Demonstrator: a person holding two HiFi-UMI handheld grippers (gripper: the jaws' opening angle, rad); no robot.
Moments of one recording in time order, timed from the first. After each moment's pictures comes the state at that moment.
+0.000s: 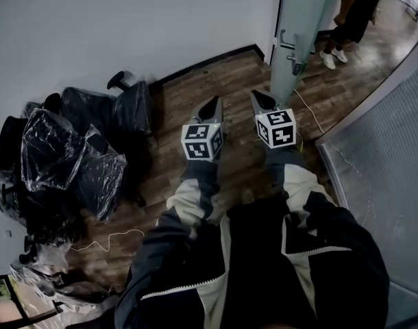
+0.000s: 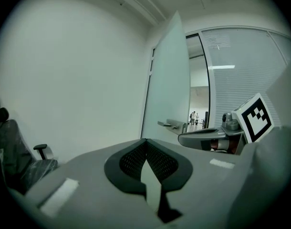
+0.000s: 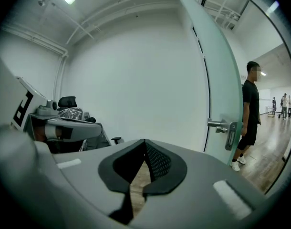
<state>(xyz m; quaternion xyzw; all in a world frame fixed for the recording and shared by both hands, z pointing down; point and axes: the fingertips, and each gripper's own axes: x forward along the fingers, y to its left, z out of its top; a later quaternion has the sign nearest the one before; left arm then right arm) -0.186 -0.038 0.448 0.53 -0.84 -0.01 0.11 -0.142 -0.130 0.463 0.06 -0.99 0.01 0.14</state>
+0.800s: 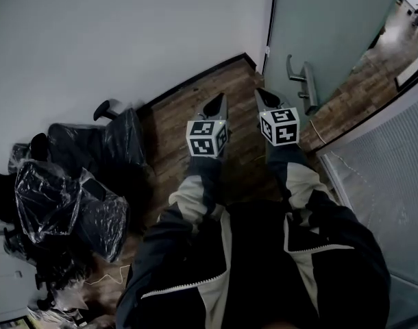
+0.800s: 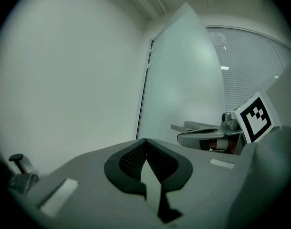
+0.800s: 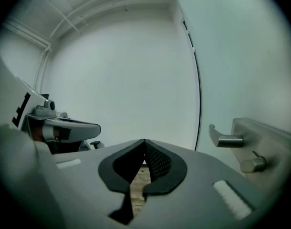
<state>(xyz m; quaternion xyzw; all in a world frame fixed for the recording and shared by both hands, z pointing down) -0.321 -0.166 0.460 0.59 -0.80 -0.01 0.11 -0.264 -0.252 0.476 0.14 -0.98 0.02 0.14</state>
